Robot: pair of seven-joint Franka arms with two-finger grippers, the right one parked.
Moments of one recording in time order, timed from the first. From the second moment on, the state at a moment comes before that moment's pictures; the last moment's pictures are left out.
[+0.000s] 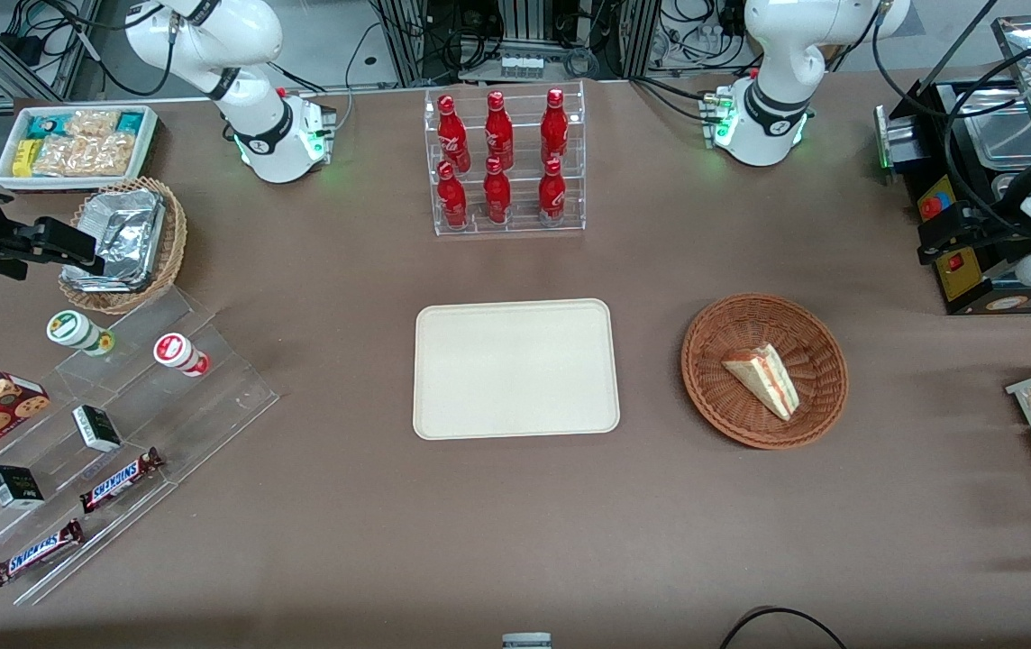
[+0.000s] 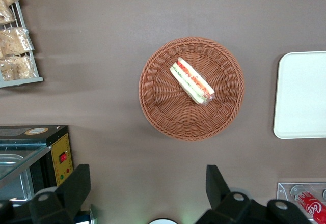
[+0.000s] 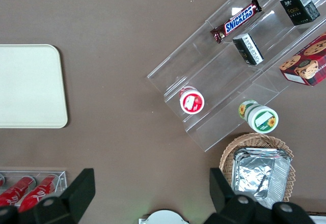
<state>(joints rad) -0.06 0.03 0.01 -1.50 0.03 1.46 -0.03</state>
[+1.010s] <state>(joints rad) -0.06 0.12 -0.04 -1.91 0.03 2.05 -0.30</state>
